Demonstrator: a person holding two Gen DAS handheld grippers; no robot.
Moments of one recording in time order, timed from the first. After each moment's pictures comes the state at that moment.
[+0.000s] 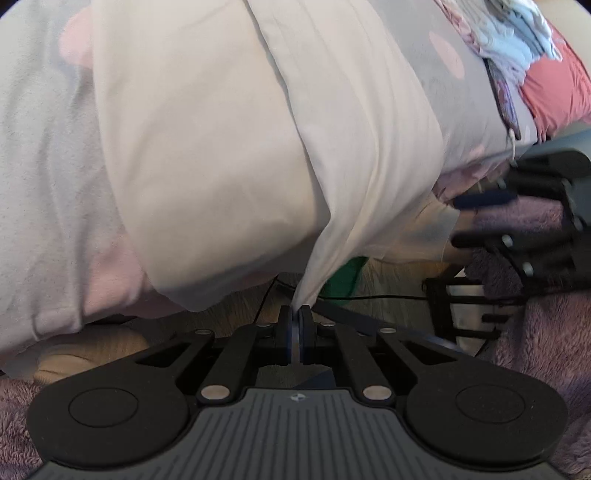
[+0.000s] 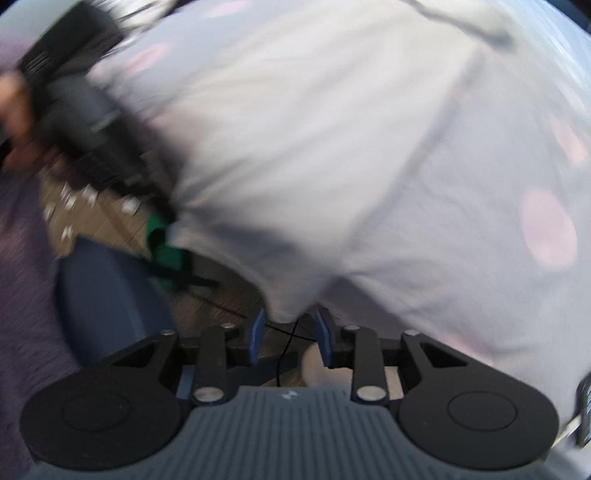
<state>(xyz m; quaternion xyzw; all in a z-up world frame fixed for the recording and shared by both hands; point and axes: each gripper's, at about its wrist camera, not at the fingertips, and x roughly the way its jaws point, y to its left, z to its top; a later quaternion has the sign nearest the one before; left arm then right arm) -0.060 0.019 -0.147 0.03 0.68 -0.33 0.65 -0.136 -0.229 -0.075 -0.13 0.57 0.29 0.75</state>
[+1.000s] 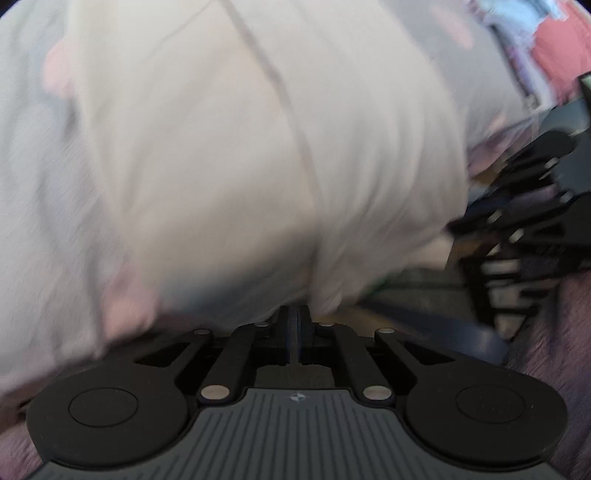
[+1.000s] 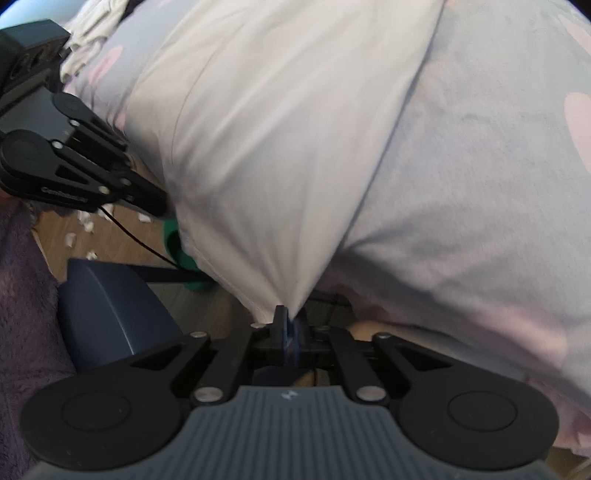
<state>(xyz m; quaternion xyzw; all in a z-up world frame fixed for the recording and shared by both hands) -0.061 0.009 -0.147 0.11 0.68 -0.30 0.66 -0.123 -0.218 -0.126 -0.07 0.63 0.28 0.72</state>
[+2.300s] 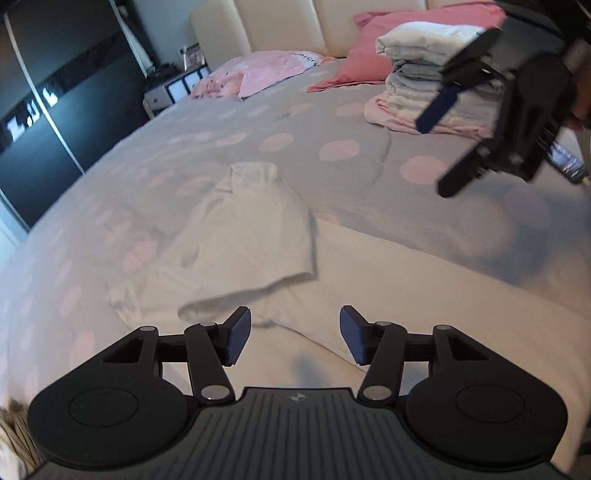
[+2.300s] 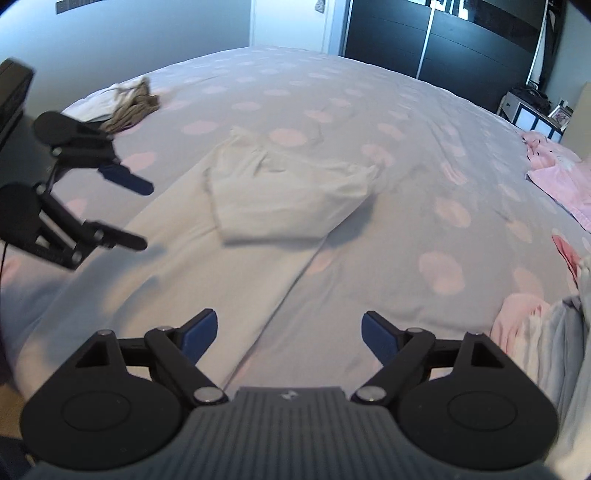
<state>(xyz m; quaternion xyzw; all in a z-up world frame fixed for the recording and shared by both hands) 0.105 -0.039 -0.049 0.34 0.29 -0.37 0.82 0.074 -0.240 -0.003 -0.12 0.40 0.20 0.89</state>
